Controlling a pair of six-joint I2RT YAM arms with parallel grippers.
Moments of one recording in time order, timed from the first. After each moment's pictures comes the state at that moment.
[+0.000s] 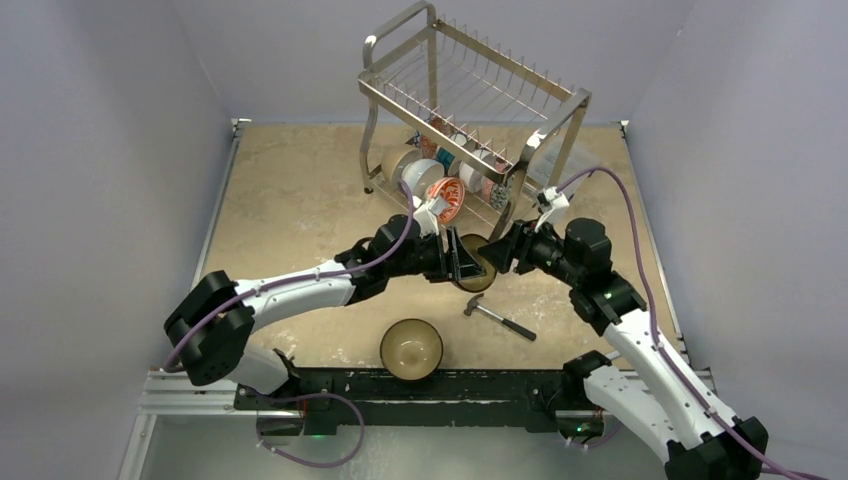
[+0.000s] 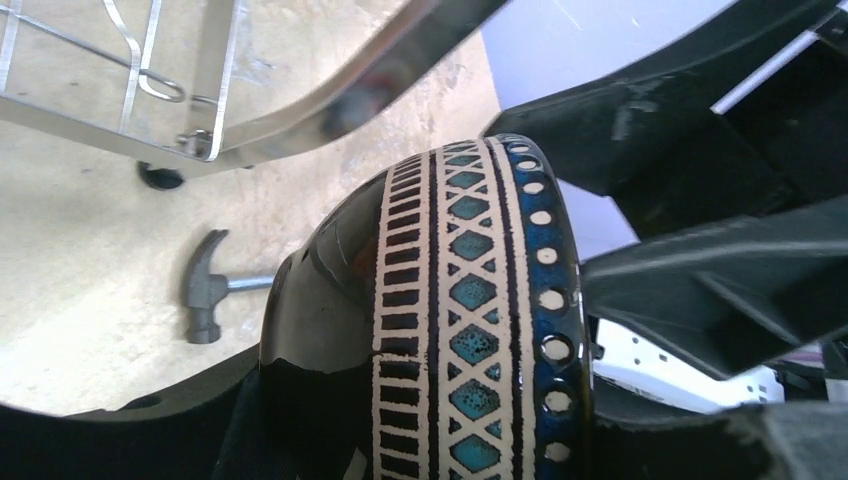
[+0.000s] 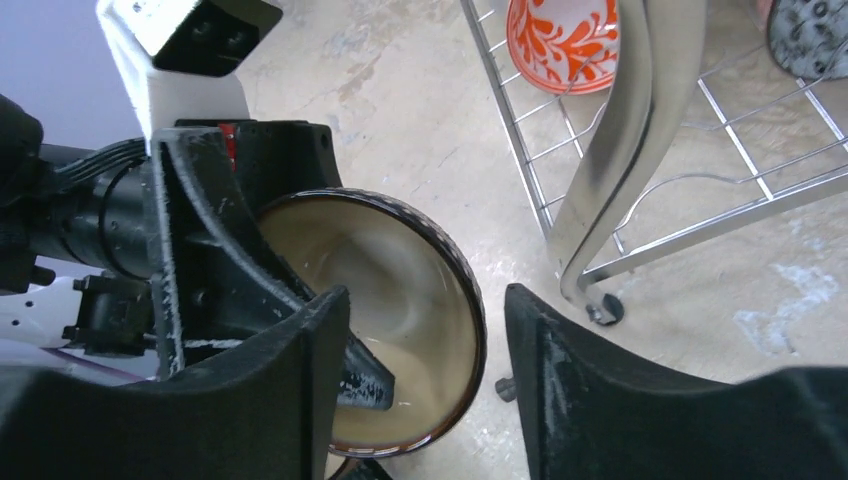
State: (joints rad) left arm -0.91 1.46 0.87 0.24 0.28 -0.98; right arm 0.40 0.78 0.65 -0.21 -0.38 0.47
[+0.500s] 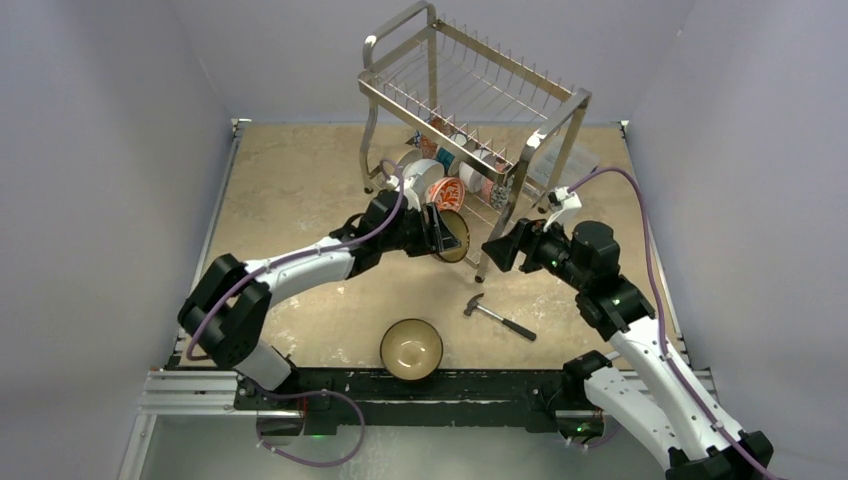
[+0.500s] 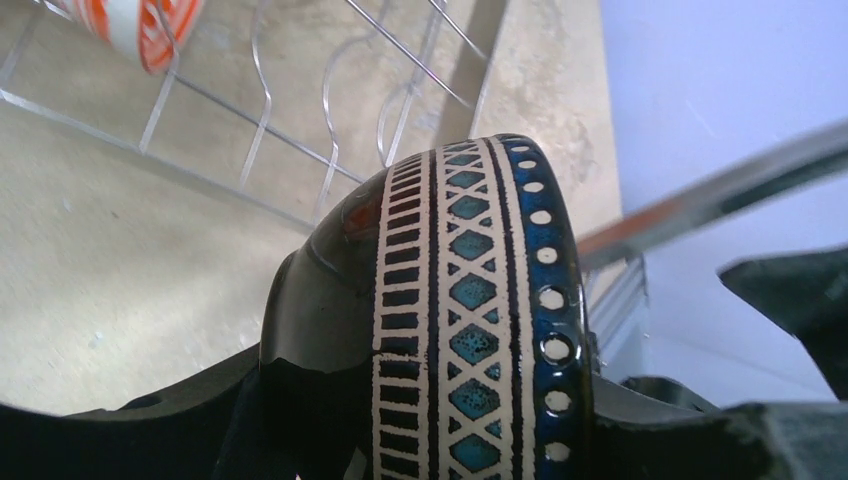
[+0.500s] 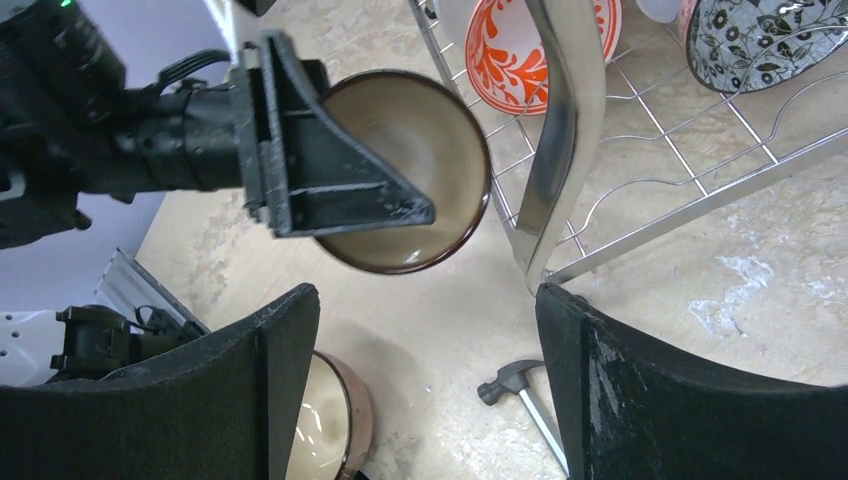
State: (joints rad) left arm -0.72 1.53 0.91 0.13 0.25 -0.86; right arm 0.40 0.72 0.69 -0.27 -0.28 0.48
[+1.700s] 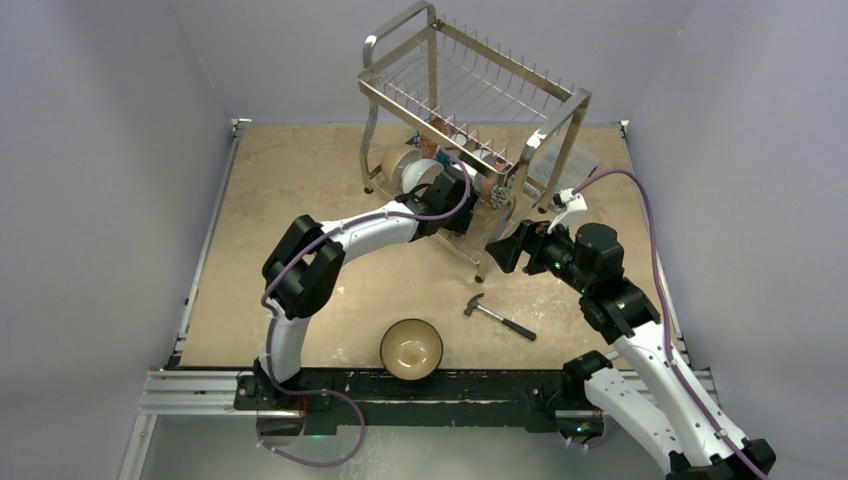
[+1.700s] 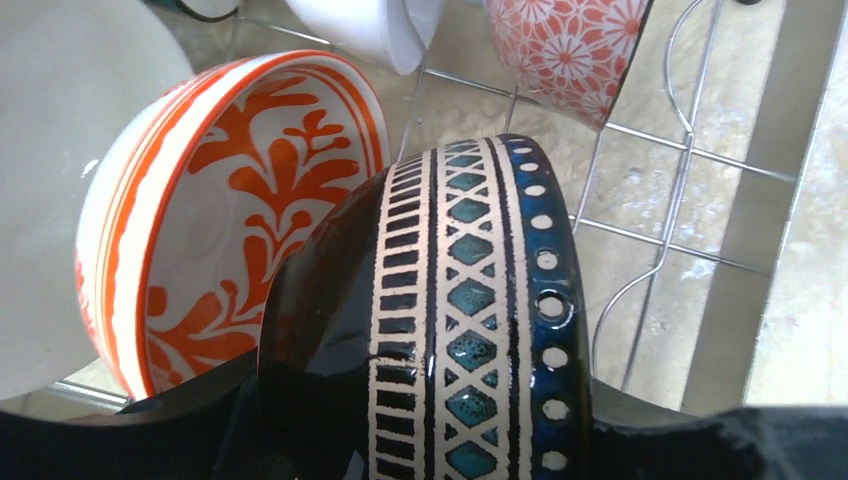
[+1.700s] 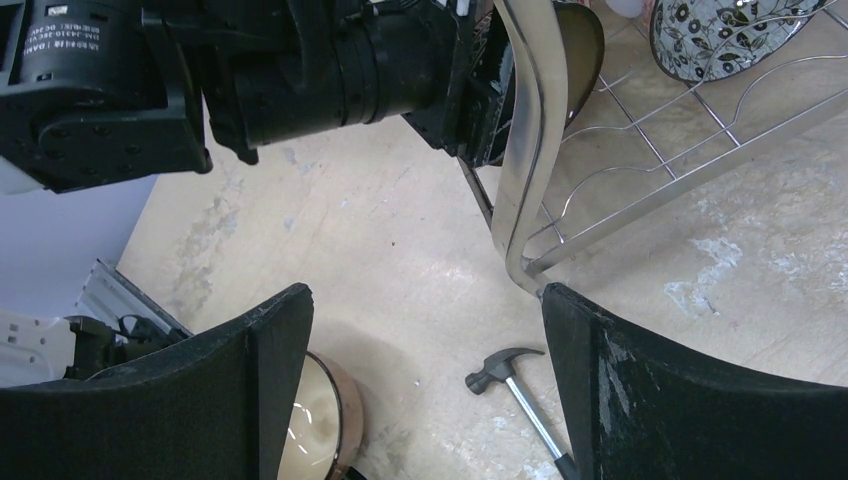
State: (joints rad) left arm -0.79 2.03 1.53 -0.21 -0.20 -0.27; right arm 0.40 0.69 0.70 -0.34 -0.23 0.47
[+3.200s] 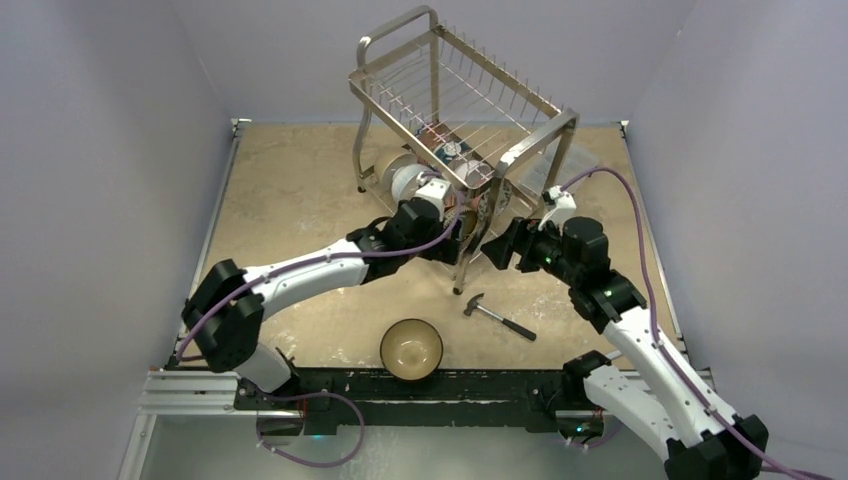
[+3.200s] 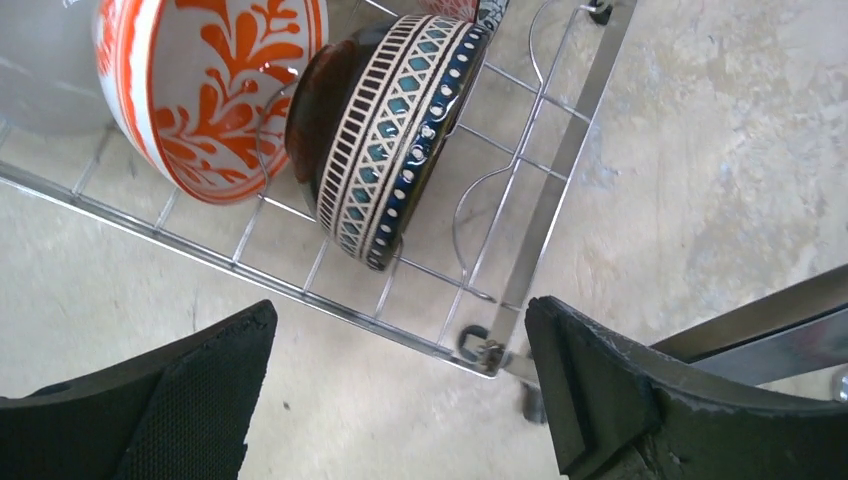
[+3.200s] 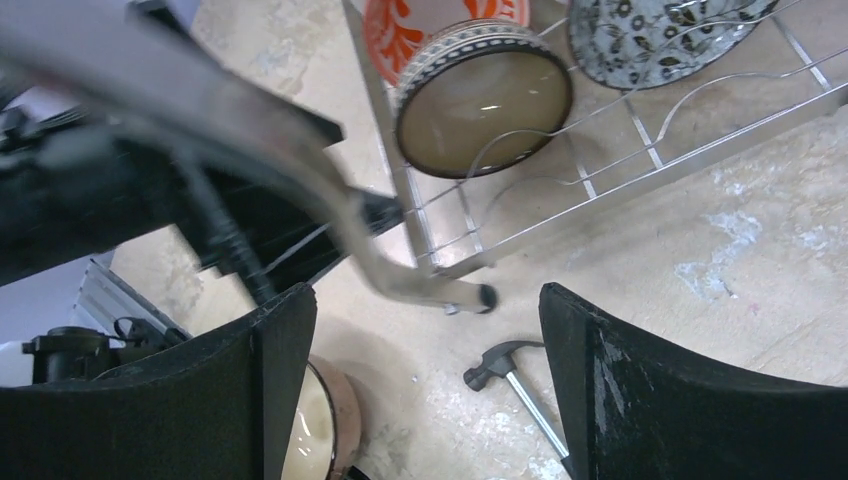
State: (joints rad) left arm -0.88 1.60 1.14 -0.15 -0.25 -0.41; right arm 0.40 0.76 0.69 -0.31 -0.23 0.51
